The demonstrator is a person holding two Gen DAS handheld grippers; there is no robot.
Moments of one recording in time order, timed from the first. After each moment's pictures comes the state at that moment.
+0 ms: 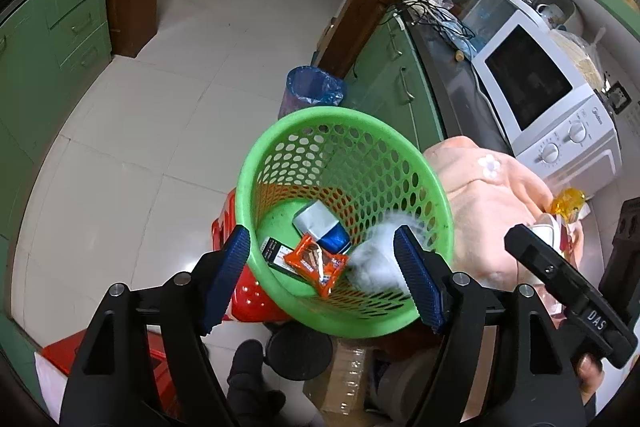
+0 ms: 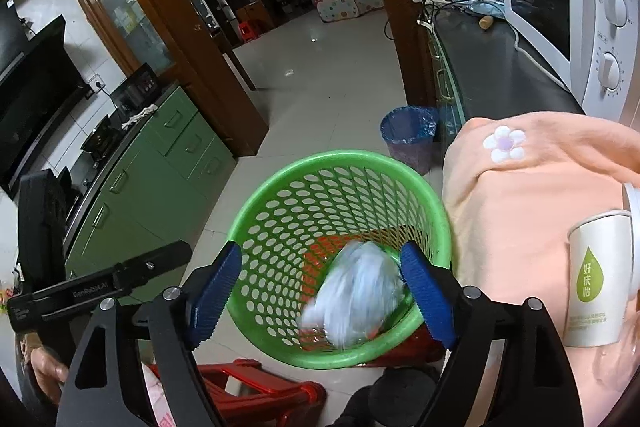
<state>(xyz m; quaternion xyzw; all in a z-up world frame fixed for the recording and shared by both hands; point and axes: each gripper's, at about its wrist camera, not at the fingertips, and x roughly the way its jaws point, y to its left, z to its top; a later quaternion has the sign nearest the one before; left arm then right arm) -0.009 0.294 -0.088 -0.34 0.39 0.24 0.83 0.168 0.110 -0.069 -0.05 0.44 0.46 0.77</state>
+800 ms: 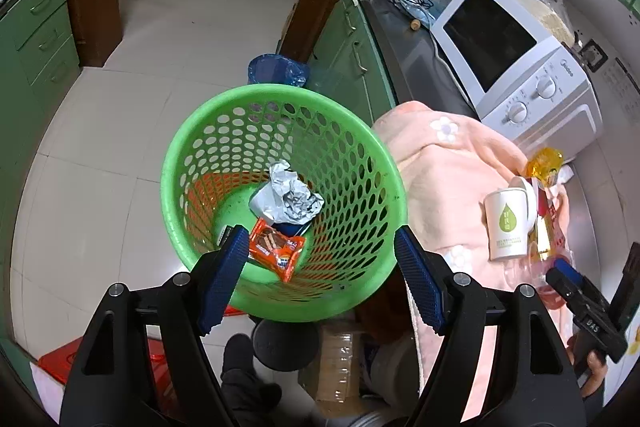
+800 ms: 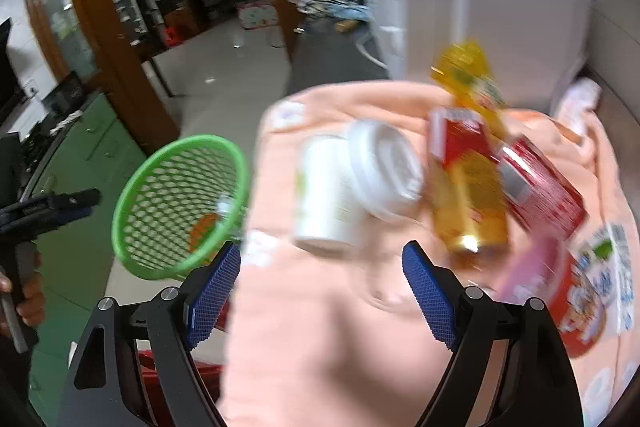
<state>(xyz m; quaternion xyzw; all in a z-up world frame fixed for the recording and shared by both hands) 0.026 0.242 -0.083 -0.31 0.41 0.19 0.84 0.206 -0.083 -0.065 -0.09 0.44 0.32 0.84</state>
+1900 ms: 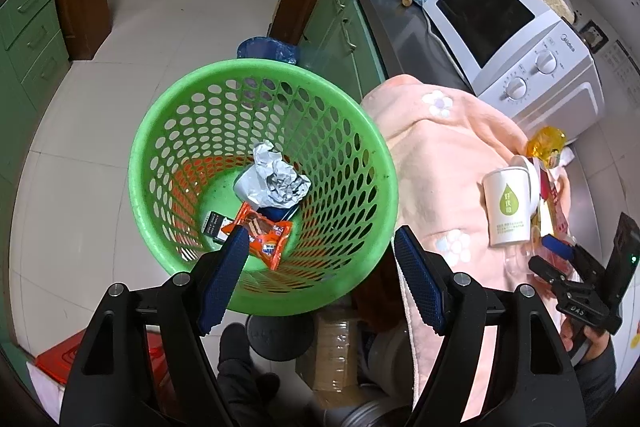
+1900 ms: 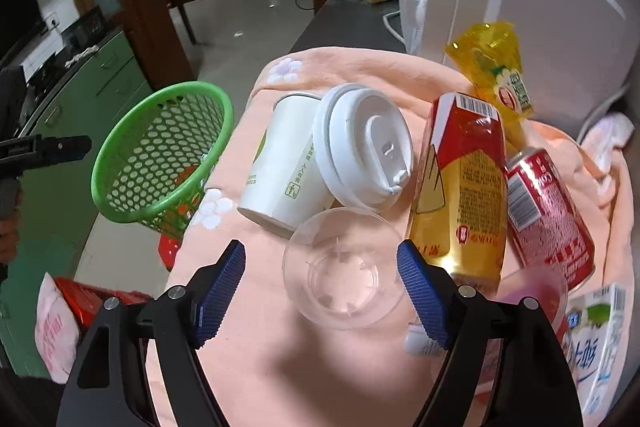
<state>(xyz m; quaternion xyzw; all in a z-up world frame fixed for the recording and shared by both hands) 0.046 0.225 -0.099 -0.31 0.43 0.17 0.83 0.232 -0.070 -0.088 -0.20 0.44 0.39 0.78</state>
